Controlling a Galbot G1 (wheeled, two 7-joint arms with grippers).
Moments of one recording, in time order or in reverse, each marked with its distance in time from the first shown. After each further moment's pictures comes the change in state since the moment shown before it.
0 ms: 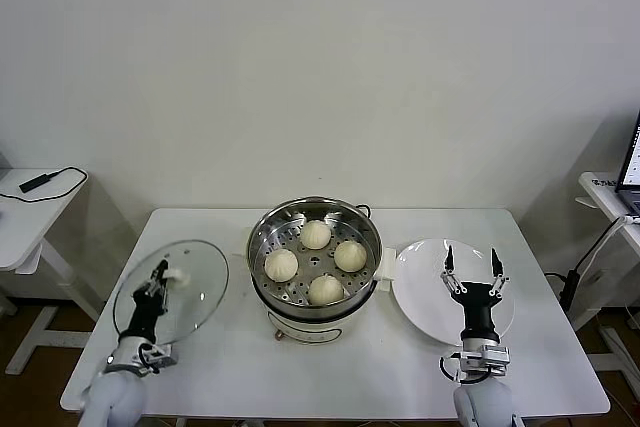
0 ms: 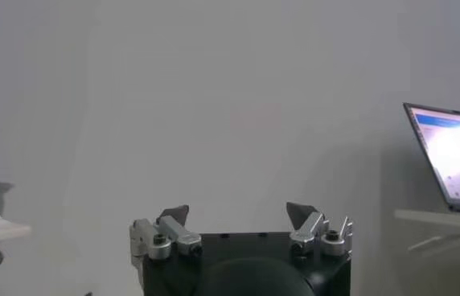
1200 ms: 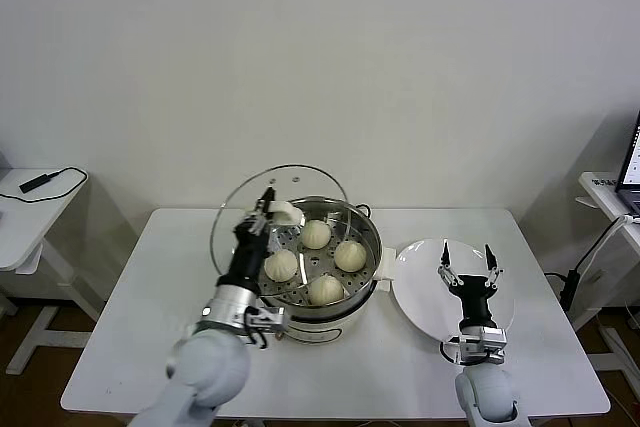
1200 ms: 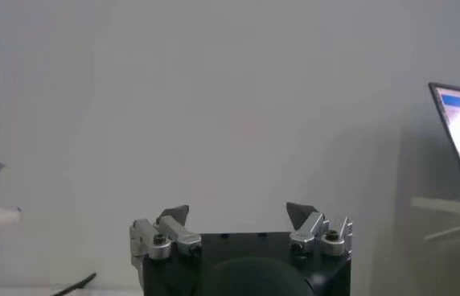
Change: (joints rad) left arm -0.178 -0.050 0.496 -0.508 0.126 0.398 0.271; right arm 0.051 -0.007 0.007 -0.030 0.023 -0.123 -0.046
